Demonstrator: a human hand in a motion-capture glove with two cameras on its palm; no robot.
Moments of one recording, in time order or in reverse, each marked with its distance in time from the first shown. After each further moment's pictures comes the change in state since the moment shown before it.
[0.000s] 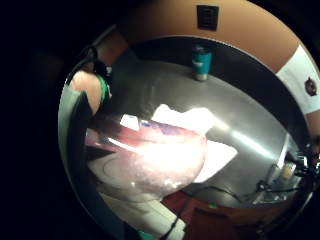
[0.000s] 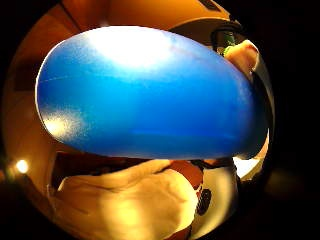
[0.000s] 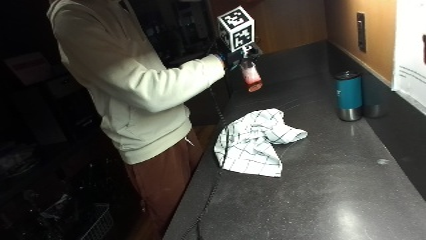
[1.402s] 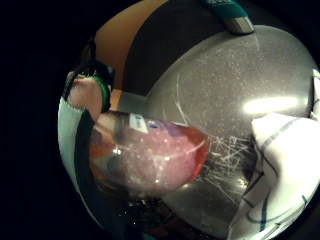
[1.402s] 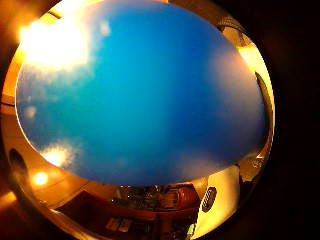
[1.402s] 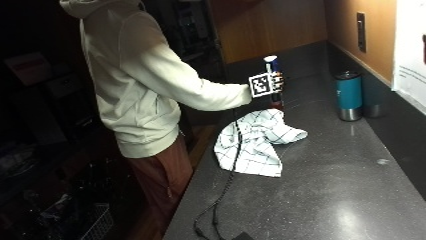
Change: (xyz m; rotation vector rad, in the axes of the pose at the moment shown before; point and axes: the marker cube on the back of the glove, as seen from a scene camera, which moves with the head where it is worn) arm -0.026 -0.087 0.275 0.113 -0.680 0.262
